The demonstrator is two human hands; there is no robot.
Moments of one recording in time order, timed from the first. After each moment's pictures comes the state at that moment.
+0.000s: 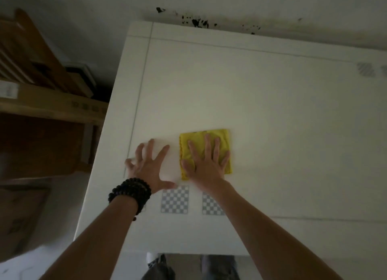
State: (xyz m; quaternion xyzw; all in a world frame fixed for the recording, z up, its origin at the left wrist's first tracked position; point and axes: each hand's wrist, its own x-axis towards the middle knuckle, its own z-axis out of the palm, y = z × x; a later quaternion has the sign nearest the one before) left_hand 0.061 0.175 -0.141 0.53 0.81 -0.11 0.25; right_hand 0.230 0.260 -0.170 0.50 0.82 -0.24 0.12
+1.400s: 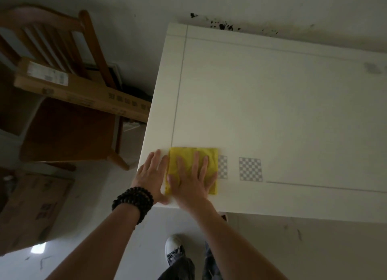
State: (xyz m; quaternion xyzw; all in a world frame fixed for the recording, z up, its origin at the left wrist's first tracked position) left_hand 0.010 0.008 -0.140 0.58 0.77 -0.07 0.24; right_hand 0.142 0.055 -0.166 0.52 0.80 -0.28 0.13
